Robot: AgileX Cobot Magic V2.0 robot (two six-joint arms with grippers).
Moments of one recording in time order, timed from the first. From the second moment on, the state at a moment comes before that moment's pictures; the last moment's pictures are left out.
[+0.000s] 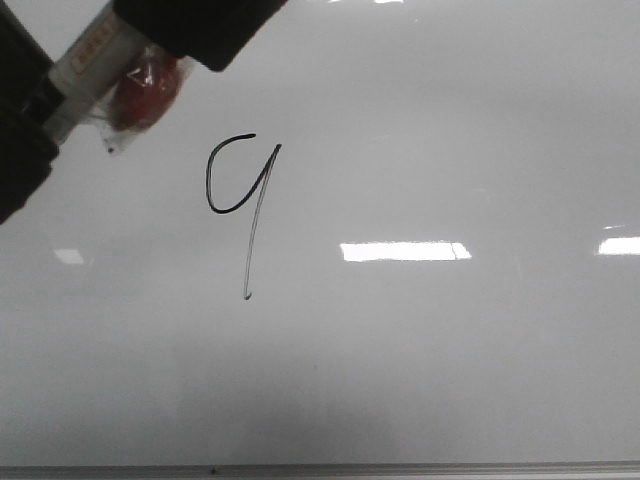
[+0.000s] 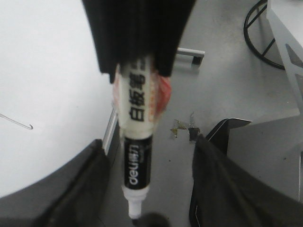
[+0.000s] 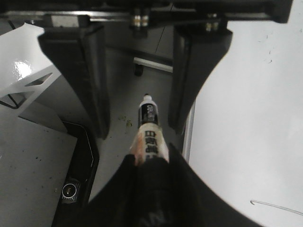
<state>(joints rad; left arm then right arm) -0.67 0.96 -0.80 -0.51 0.84 0.94 0.80 1.36 -1.23 0.58 0.92 -1.17</state>
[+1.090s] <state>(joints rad) -0.67 0.97 -0.80 -0.51 0.84 0.94 0.79 1.34 -1.23 0.60 0.91 -1.13</state>
